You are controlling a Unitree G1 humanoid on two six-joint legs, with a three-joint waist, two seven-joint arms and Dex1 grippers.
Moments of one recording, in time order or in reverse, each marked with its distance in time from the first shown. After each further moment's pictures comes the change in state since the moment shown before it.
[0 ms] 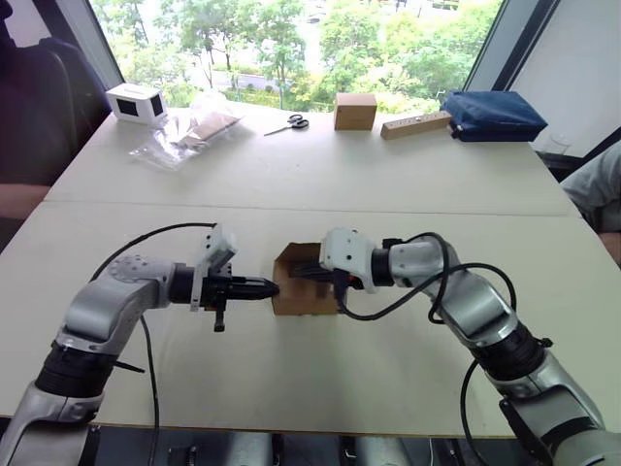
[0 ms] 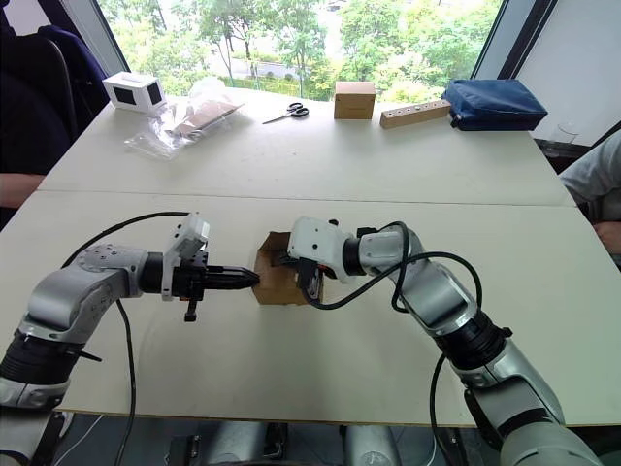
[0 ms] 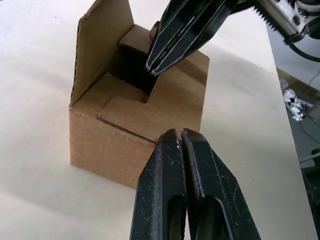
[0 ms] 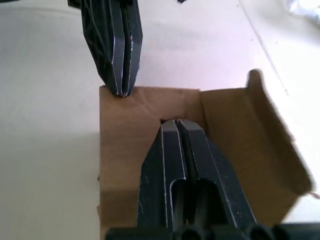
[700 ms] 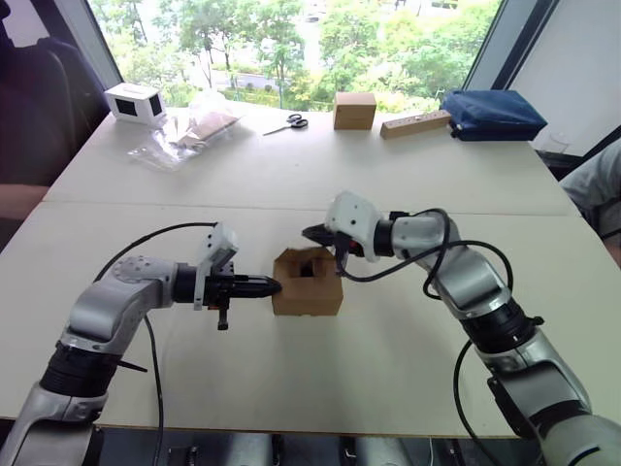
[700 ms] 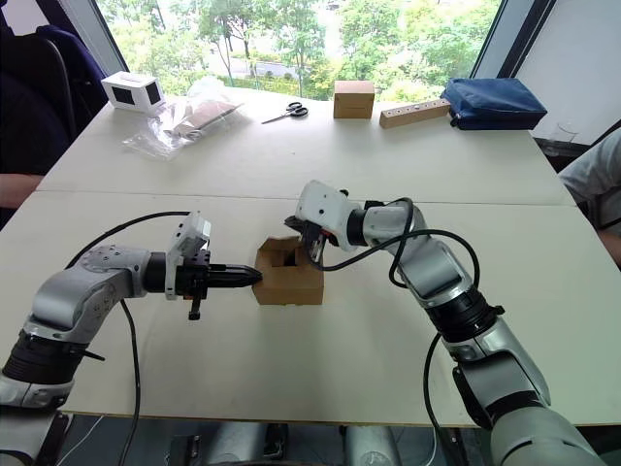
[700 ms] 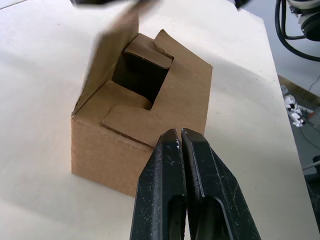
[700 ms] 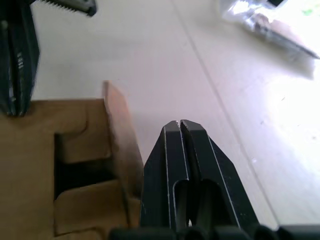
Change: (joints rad) left arm -0.001 -0.016 0.001 0.004 -0.011 0.001 0.024; right arm -0.092 0.043 0.003 0.216 -0.088 -0.090 -0.057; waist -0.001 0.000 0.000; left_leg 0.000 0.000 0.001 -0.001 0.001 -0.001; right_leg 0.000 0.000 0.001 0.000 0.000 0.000
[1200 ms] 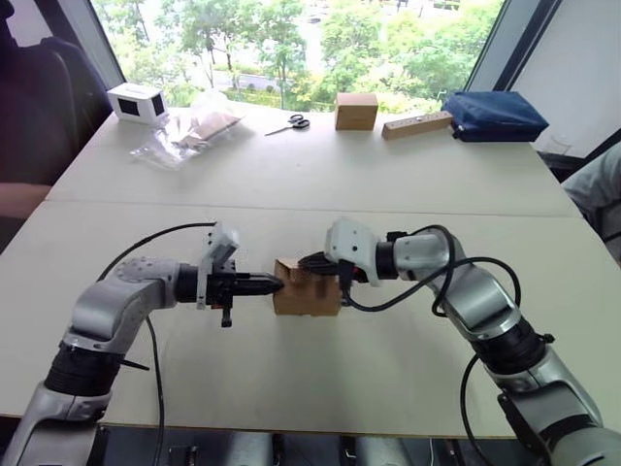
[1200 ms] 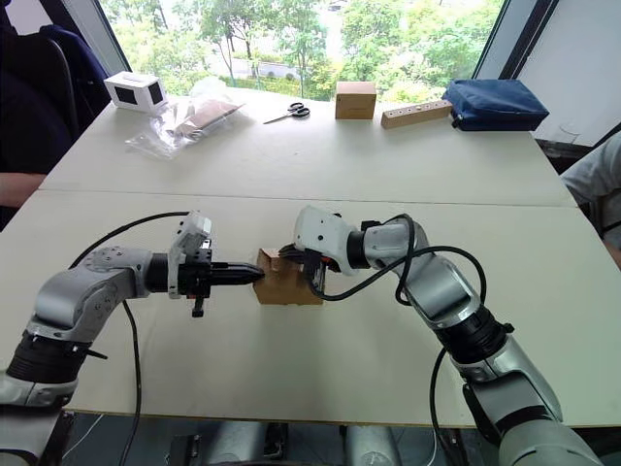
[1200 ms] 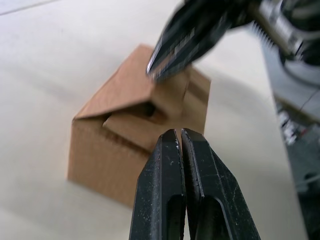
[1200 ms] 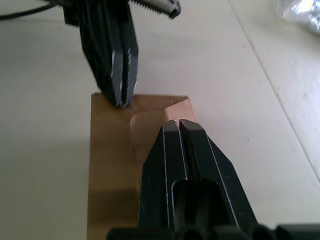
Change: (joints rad) left arm -0.056 -0.051 0.058 0.017 -0.118 0.105 0.046; right arm 0.087 -0.043 0.010 -0.133 0.029 0.063 0.072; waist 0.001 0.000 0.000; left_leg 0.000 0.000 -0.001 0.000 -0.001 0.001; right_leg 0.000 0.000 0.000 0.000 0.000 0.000
